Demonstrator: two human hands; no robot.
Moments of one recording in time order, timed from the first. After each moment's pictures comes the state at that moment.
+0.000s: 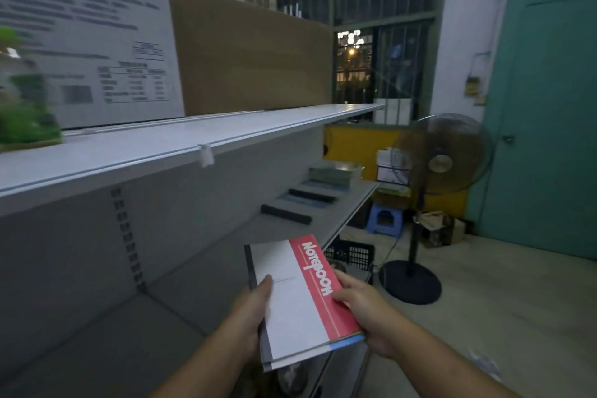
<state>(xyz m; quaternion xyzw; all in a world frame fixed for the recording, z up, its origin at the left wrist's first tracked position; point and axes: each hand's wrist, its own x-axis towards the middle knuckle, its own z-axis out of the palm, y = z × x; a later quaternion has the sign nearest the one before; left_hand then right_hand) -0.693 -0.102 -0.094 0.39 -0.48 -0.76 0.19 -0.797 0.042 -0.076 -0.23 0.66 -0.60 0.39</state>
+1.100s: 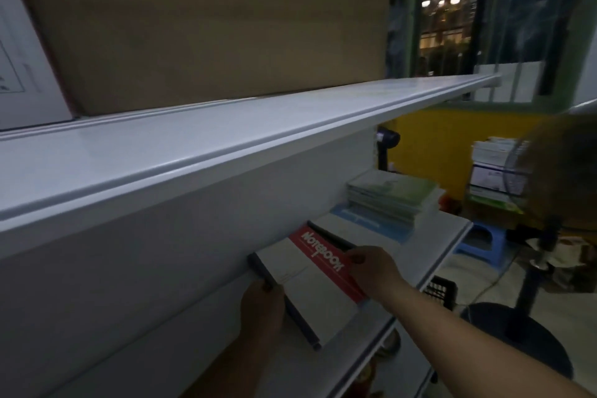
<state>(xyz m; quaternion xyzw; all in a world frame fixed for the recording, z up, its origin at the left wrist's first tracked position) -1.033 -0.309 -0.148 0.56 -0.62 -0.45 0.33 -1.202 -0.223 -0.107 -0.40 0.80 -0.39 0.22</state>
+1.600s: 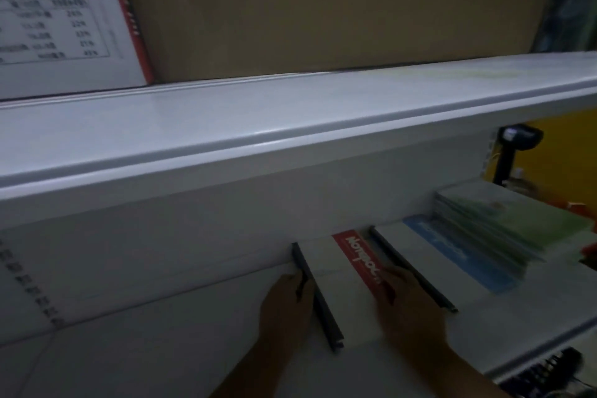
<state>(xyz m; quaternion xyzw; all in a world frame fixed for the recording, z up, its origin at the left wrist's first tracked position) -1.045 -0.332 -0.180 0.61 -0.72 -0.18 0.26 -1.233 -0.280 -0.176 -0.56 0.77 -0.29 0.08</state>
